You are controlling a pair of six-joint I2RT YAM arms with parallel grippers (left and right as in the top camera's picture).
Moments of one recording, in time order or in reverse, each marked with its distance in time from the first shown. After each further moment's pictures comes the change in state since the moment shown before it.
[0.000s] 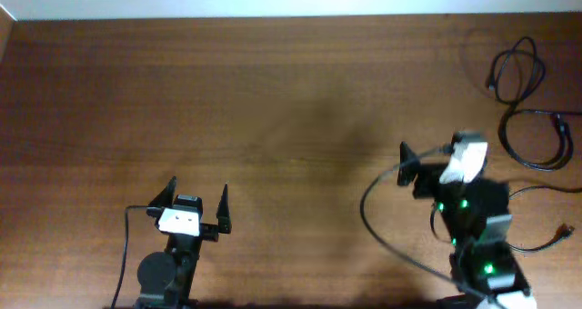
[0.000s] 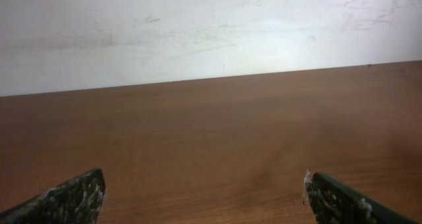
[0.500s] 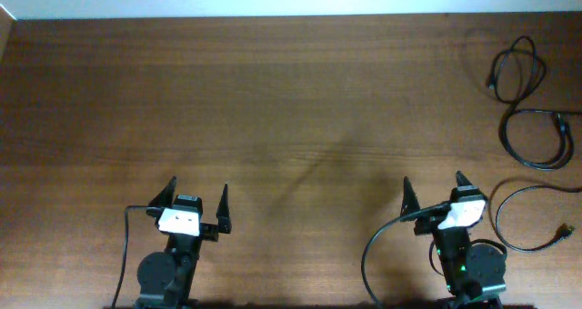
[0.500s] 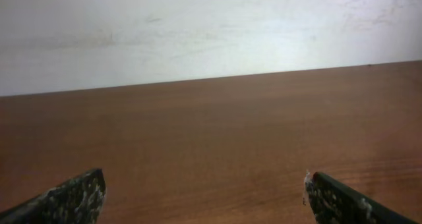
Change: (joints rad) left arm 0.000 -0.001 0.000 0.000 0.000 0.000; right arm -0.002 -0.597 -0.372 0.005 0.005 -0.138
